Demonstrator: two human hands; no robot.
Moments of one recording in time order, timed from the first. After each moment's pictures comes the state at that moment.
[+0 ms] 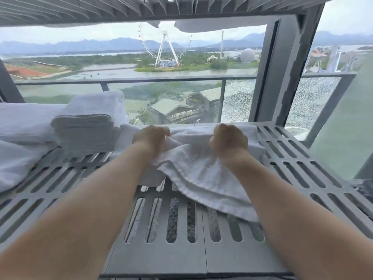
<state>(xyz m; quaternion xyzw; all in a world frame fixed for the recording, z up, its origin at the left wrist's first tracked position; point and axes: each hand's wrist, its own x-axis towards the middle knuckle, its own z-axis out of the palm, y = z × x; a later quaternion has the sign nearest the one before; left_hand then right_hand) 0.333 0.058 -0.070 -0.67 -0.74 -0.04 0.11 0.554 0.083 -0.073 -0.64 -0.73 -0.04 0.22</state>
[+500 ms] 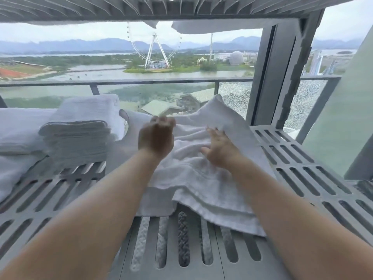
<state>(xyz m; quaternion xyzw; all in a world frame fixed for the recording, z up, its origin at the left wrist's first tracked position) 0.335 0.082 -0.072 -0.67 -0.67 -0.18 0.26 0.539 0.122 -0.099 -0.57 -0.79 0.12 0.17</state>
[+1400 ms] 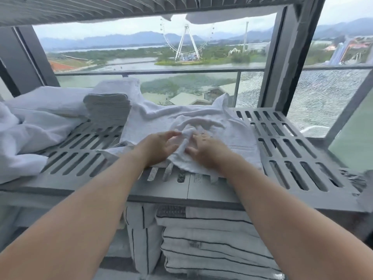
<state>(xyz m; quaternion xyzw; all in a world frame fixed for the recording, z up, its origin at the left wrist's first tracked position) 0.378 -0.080 -0.102 -0.69 -0.70 -0.18 -0.06 0.574 -0.016 -0.114 -0.39 -0.92 0.05 0.07</state>
